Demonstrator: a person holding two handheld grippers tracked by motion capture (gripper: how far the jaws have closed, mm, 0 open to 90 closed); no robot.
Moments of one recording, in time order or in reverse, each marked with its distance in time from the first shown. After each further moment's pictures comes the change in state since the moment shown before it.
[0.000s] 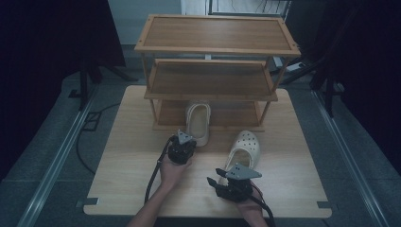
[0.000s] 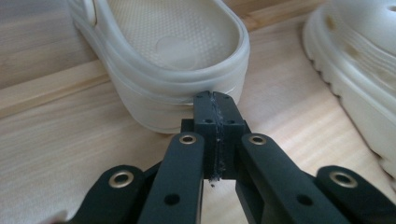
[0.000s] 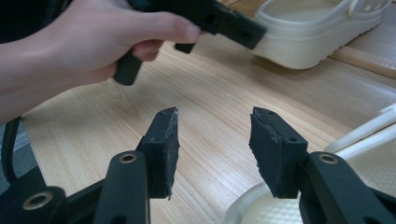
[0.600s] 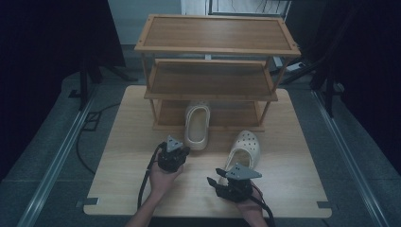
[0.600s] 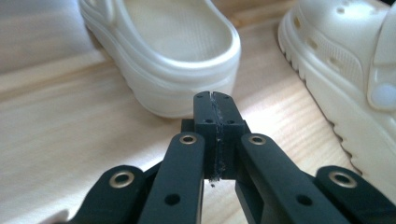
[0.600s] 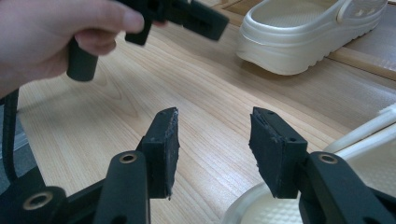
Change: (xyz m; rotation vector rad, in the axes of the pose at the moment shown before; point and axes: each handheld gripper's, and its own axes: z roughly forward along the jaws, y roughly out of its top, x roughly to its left) left arm 0.002 -0.020 -0.042 -0.028 -0.056 -0.013; right arm 0.001 0.000 -0.001 -0.003 -0.004 -0.003
